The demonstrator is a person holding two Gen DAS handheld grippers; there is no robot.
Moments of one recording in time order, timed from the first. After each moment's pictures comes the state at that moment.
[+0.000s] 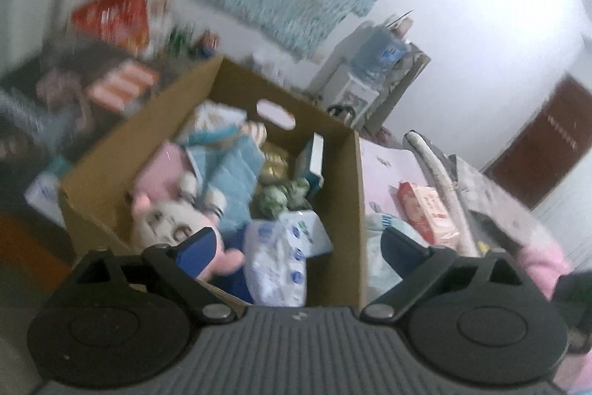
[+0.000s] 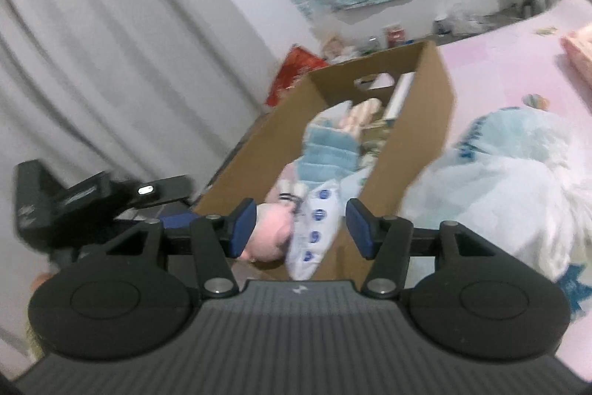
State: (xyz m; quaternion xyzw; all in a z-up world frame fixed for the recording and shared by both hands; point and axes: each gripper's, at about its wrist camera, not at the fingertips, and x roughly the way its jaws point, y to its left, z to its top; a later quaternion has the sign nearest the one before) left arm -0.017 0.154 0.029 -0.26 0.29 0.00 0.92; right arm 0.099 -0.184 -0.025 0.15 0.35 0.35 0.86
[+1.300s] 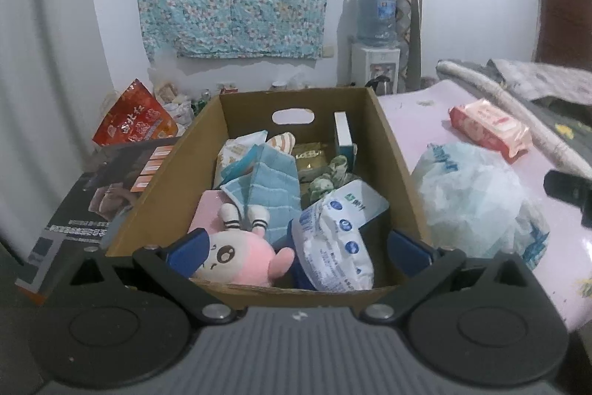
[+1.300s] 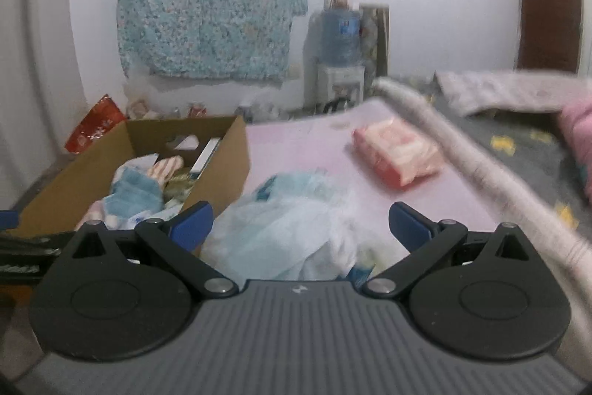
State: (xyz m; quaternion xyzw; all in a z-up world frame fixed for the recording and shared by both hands) left arm -0.020 0.080 0.022 0.01 0.31 0.06 0.95; right arm 0.020 -0.171 -0.027 0.01 0.25 0.04 0.97
